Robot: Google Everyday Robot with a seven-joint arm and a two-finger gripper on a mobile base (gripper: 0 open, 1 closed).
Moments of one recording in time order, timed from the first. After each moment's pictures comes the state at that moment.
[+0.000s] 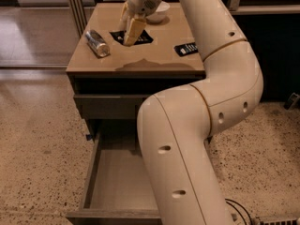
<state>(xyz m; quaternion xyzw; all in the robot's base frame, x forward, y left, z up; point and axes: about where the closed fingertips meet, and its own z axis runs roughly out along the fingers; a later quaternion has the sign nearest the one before) 0.734 0.057 0.931 -0.80 0.54 0.10 0.26</state>
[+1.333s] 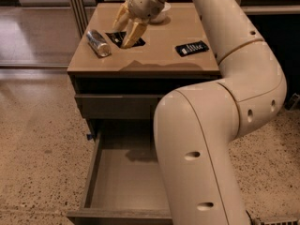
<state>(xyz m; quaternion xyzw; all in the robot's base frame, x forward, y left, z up) 0.710 0.069 0.939 -0.84 0.40 0.14 0.33</state>
